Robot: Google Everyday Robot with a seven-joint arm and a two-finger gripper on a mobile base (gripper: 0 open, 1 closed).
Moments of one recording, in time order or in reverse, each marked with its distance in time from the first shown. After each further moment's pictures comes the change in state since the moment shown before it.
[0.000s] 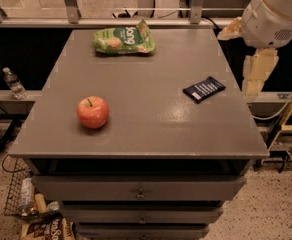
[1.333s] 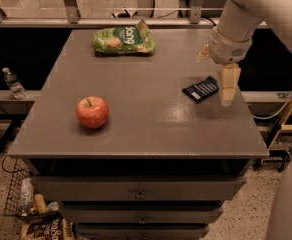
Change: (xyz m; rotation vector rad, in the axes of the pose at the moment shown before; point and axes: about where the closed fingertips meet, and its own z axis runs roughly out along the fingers) arm 0.013 -0.045 0.112 -0.180 0.057 -0.089
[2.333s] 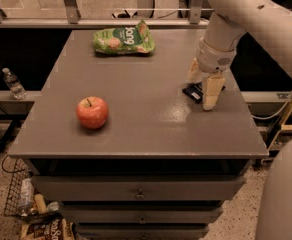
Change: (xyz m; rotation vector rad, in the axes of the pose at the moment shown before) arm -0.023 -0.003 0.038 -0.061 -0.036 -0.014
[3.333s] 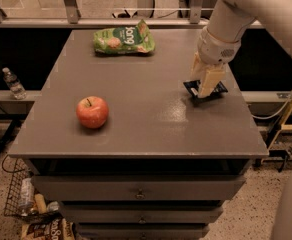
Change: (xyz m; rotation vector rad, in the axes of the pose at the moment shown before) arm -0.015 0.002 -0.034 0.069 -0.029 -0.013
